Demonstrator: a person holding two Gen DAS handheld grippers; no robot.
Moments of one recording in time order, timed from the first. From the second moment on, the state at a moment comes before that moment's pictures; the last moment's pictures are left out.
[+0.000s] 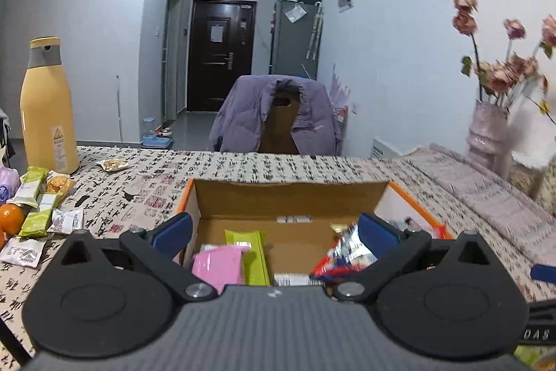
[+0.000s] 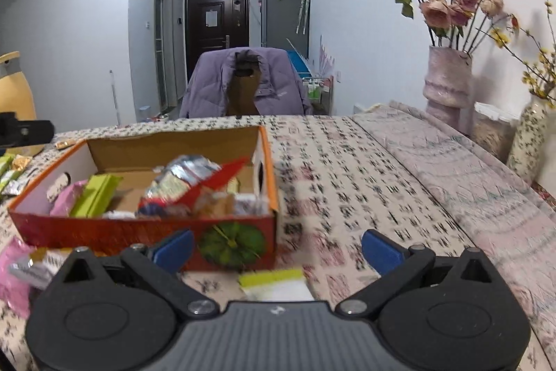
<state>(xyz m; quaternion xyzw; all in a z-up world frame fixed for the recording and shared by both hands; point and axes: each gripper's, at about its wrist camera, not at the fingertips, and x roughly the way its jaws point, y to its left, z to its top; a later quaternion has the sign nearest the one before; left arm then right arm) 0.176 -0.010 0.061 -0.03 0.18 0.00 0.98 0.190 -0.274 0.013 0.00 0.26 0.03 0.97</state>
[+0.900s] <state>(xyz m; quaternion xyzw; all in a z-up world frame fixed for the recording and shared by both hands) 0.096 0.036 0.002 -0.02 0.28 0.04 0.96 0.187 -0.295 -0.039 -0.02 0.33 0.09 0.94</state>
